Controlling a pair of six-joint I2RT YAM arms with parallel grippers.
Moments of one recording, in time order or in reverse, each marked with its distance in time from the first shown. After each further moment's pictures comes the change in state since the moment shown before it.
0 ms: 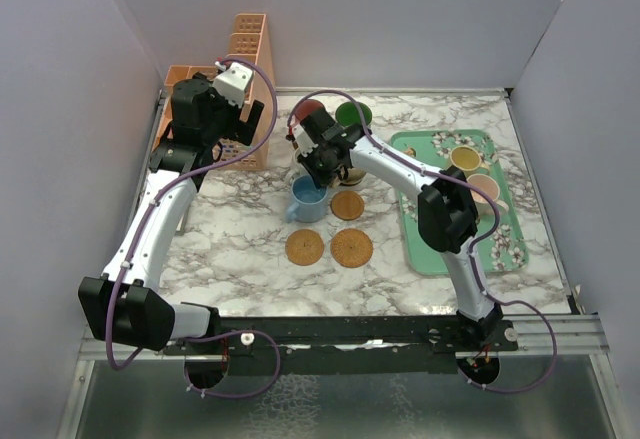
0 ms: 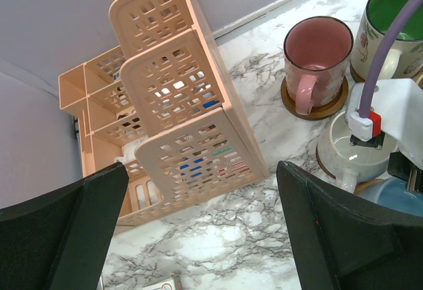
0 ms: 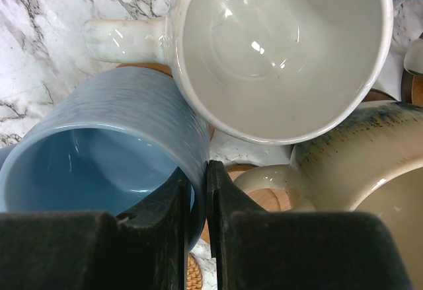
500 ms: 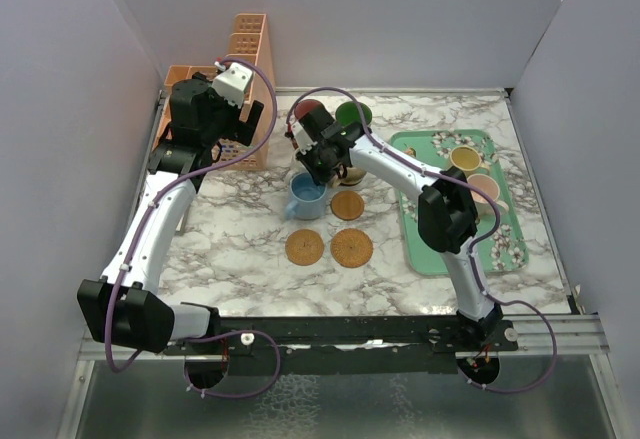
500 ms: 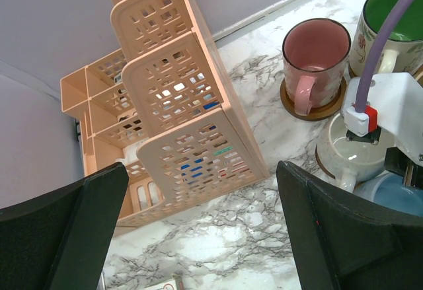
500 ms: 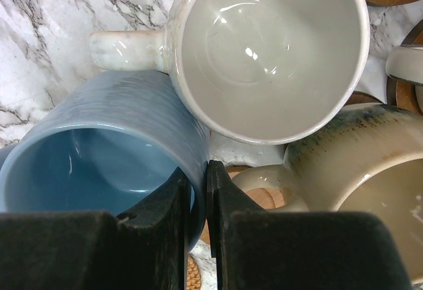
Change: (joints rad) left arm 0.000 -0.011 0.000 -0.002 0.012 0.005; right arm 0.004 0.000 0.025 -0.005 0.015 0.005
